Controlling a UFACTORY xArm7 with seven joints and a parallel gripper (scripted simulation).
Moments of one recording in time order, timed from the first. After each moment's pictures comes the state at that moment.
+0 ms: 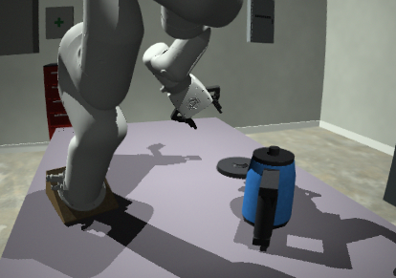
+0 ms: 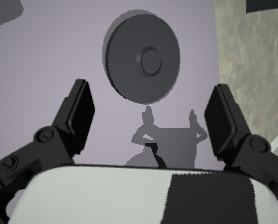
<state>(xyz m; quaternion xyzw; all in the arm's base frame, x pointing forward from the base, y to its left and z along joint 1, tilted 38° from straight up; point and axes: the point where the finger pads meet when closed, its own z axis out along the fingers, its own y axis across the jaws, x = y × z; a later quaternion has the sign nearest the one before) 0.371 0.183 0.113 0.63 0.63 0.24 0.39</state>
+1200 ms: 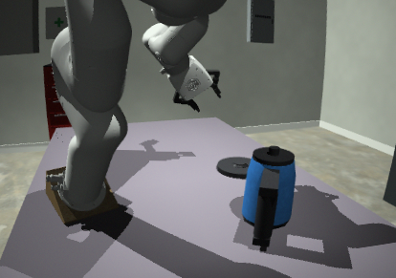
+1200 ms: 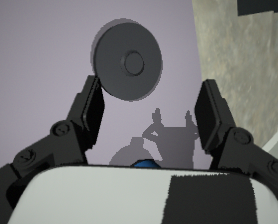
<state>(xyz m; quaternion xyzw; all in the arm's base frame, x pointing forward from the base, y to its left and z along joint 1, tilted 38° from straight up) 0.362 0.216 0.154 0.63 0.63 0.25 0.39</state>
